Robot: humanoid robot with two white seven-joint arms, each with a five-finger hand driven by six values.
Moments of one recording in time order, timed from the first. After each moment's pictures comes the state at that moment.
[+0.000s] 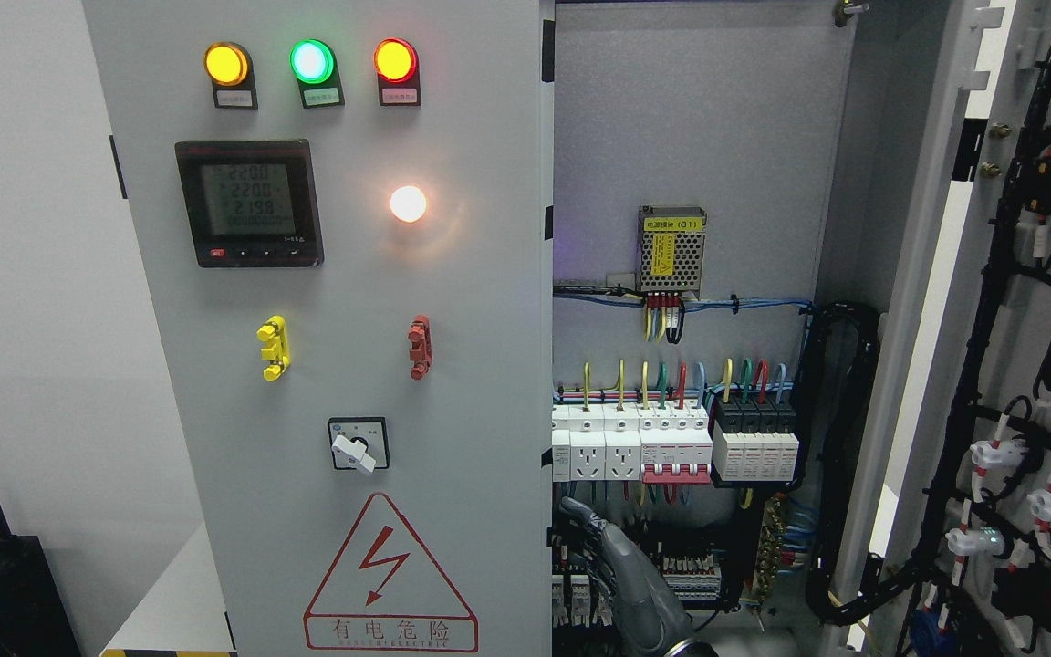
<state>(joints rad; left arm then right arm) 0.06 -0.05 -0.09 0.00 0.00 -0.15 -0.25 -0.51 -0.11 0.43 -1.38 -0.39 -0.03 0.11</state>
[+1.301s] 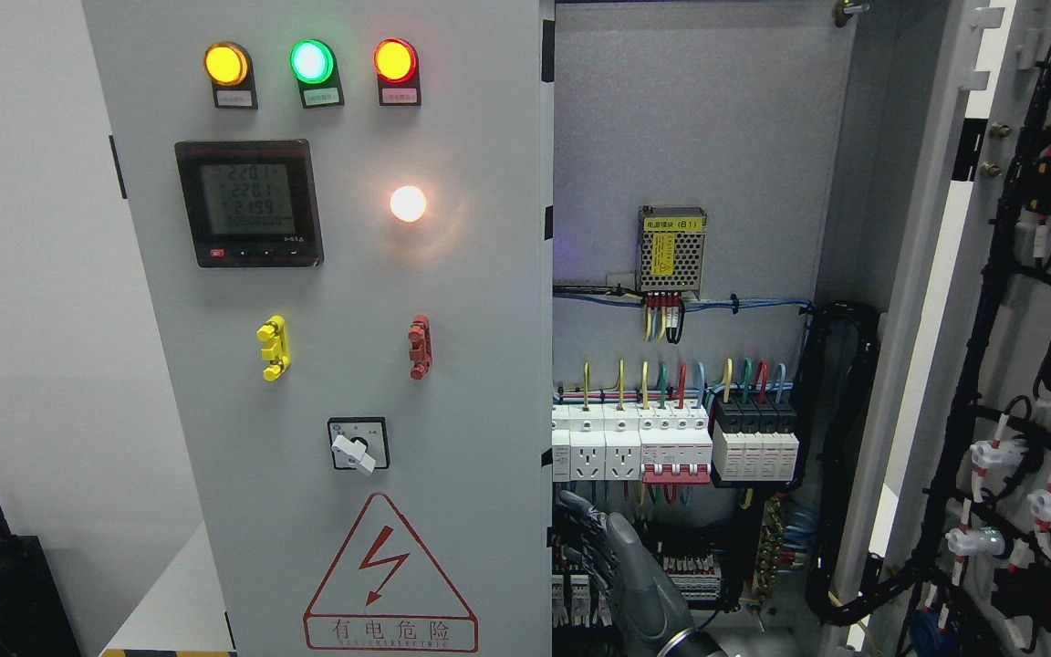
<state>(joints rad) 0.06 -0.05 -0.09 0.00 0.00 -0.15 -0.25 -0.53 -0.12 0.44 -1.35 -0.47 -0.02 0.16</state>
